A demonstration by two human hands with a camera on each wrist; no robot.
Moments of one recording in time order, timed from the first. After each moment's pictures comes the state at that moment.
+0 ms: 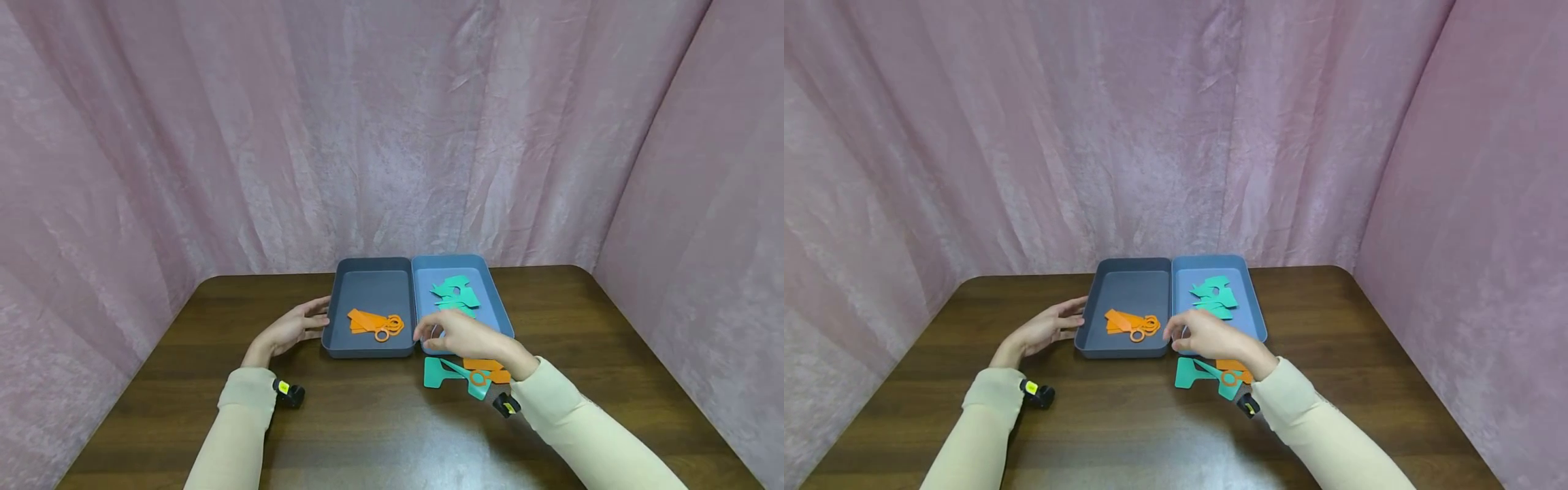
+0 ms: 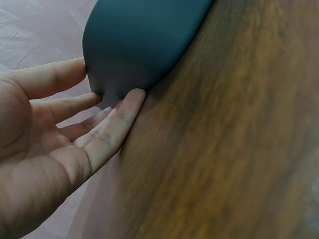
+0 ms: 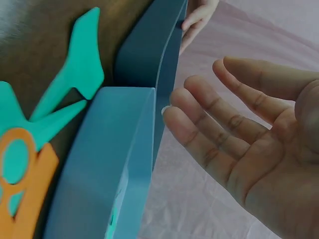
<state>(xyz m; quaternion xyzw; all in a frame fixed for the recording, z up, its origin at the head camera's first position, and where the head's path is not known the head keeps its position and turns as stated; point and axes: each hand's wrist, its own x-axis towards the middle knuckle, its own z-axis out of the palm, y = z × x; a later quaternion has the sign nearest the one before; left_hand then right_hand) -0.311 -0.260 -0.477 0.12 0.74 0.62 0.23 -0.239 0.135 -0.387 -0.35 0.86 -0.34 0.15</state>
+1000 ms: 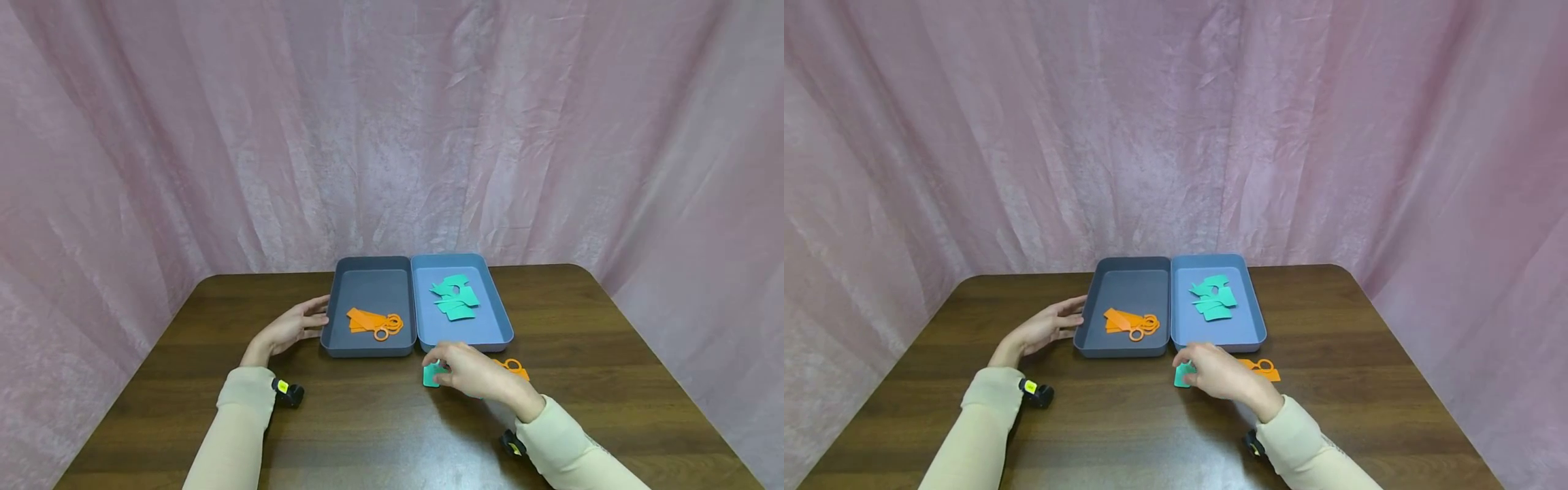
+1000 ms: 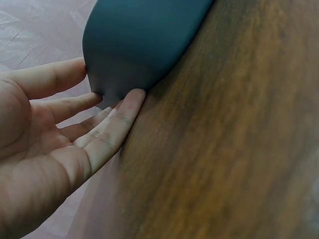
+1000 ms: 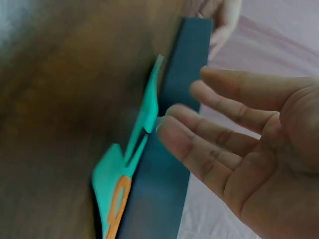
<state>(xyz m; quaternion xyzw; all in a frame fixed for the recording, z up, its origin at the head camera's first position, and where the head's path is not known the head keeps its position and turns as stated) -0.311 -0.259 -0.479 0.13 0.74 0.62 0.23 -0.202 0.143 -0.433 -0.33 0.90 -0.28 0.10</state>
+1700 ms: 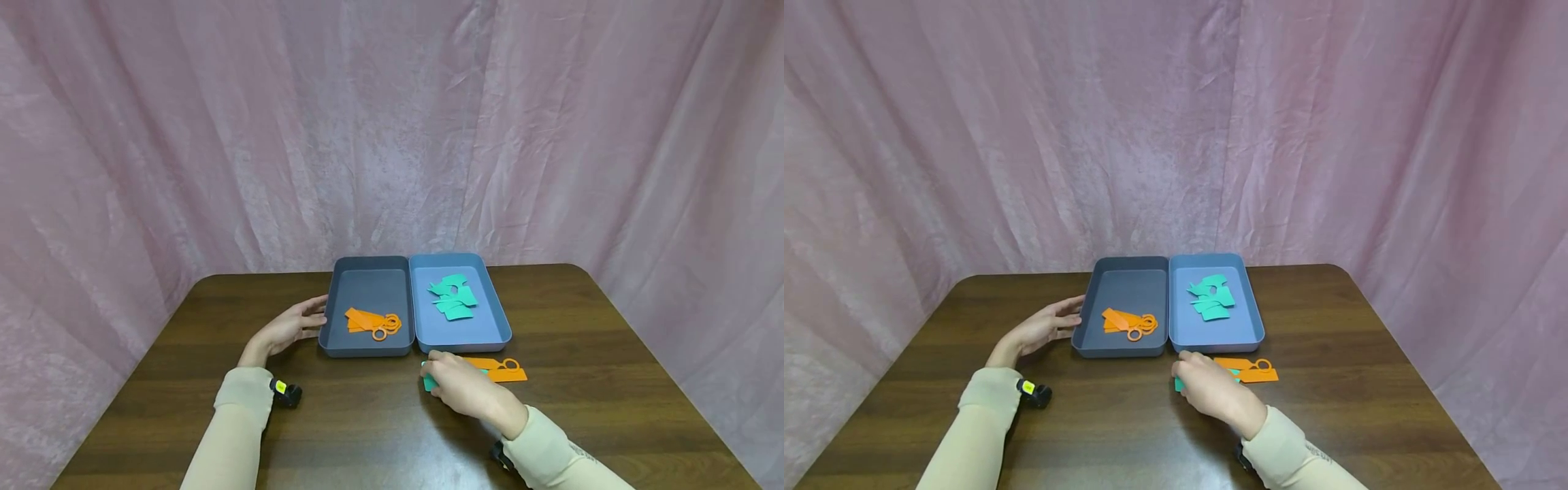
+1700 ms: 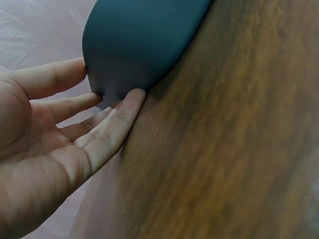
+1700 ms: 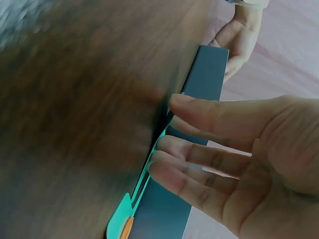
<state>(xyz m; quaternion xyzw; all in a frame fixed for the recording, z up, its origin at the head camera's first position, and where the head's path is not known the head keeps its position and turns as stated) -0.310 -0.257 -0.474 0.12 0.75 0.61 0.23 -0.185 0.124 -0.444 -0.34 0.93 -0.15 0.03</state>
